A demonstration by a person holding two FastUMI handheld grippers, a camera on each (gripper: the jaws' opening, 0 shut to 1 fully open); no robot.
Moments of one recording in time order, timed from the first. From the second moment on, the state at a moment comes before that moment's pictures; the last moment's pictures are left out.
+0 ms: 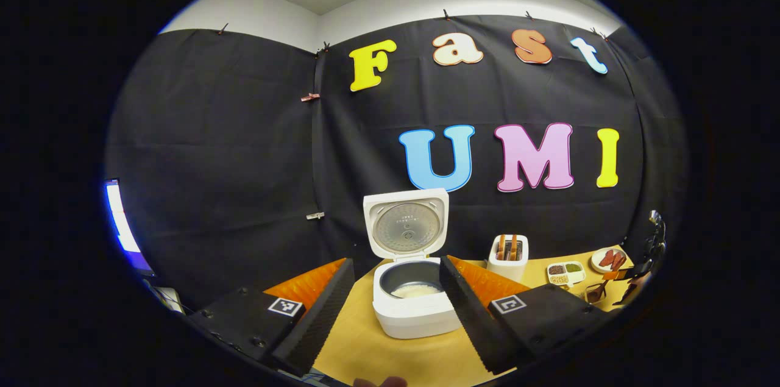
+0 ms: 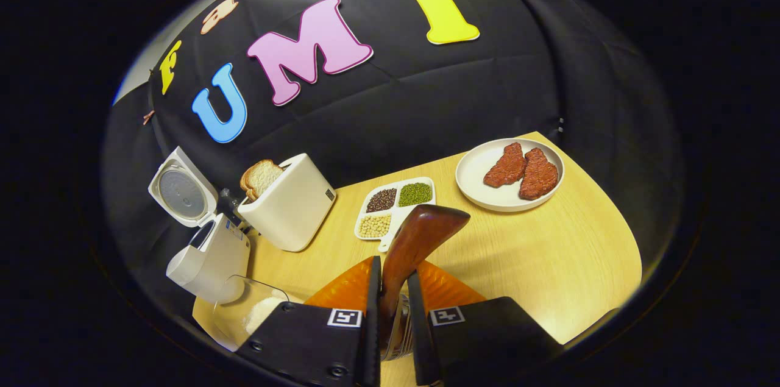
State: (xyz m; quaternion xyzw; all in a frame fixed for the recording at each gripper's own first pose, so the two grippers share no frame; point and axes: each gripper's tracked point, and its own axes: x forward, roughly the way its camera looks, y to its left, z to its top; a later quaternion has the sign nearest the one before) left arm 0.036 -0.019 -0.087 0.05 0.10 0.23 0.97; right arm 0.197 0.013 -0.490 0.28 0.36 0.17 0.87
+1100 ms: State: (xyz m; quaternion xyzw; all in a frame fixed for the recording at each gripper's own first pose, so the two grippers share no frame) left arm 0.009 0.009 -0.092 0.05 0.11 0.23 0.97; right arm 0.169 0.026 -0.468 0.29 0.36 0.16 0.87
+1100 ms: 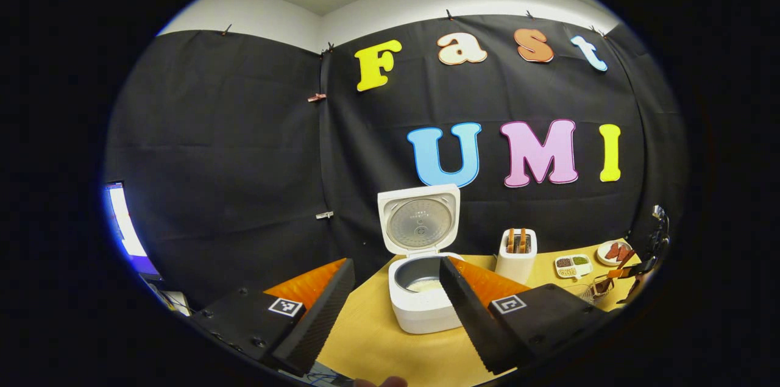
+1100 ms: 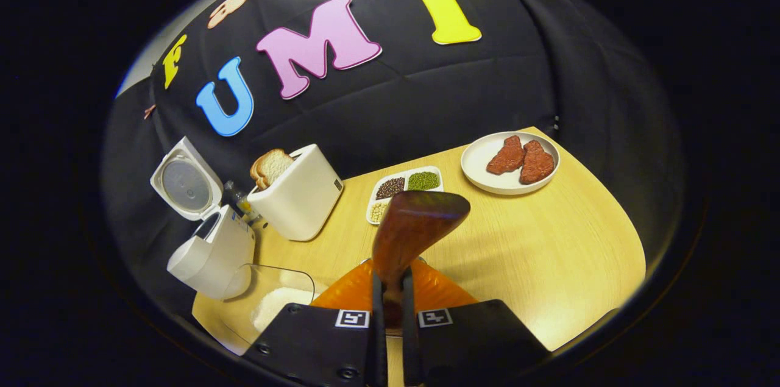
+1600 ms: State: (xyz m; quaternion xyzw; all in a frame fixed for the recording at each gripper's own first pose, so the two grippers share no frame) left arm 0.014 0.034 -0.095 0.03 0.10 0.19 0.98; right arm 0.168 0.024 -0.362 0.28 0.27 0.18 0.90
